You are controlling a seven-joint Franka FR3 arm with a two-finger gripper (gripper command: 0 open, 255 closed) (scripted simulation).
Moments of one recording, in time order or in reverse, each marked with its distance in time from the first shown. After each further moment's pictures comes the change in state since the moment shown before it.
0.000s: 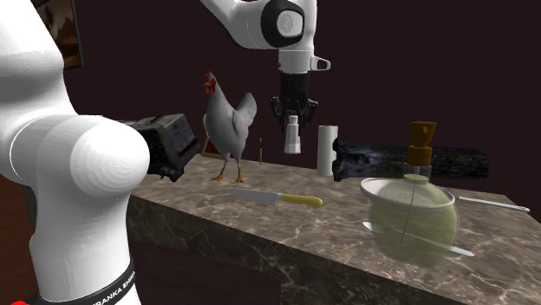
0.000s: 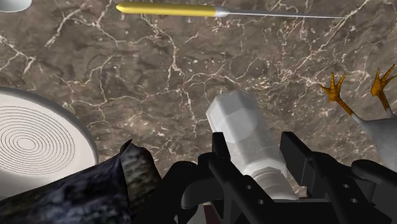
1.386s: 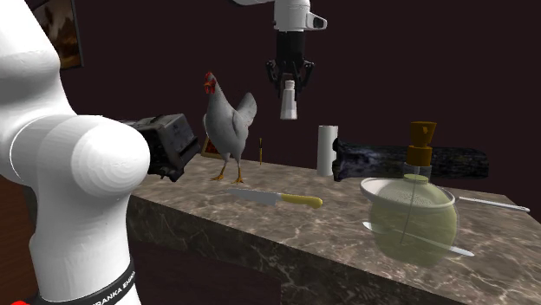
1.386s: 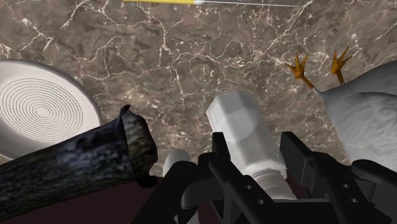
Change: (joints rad) arm 0.009 -0.033 0.050 0.220 -0.014 -0.245 0.078
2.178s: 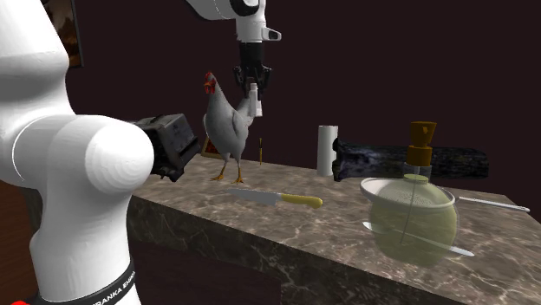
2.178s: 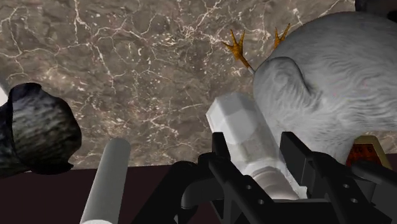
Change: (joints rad) arm 0.095 0.067 0.202 0.036 0.028 0.054 0.275
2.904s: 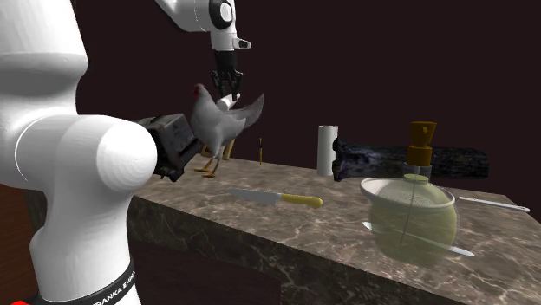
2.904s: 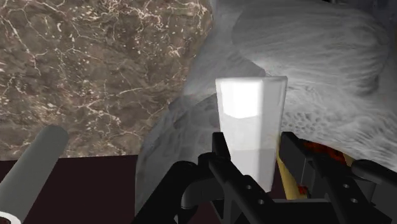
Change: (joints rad) arm 0.088 0.173 0.153 0.165 -0.006 0.031 0.239
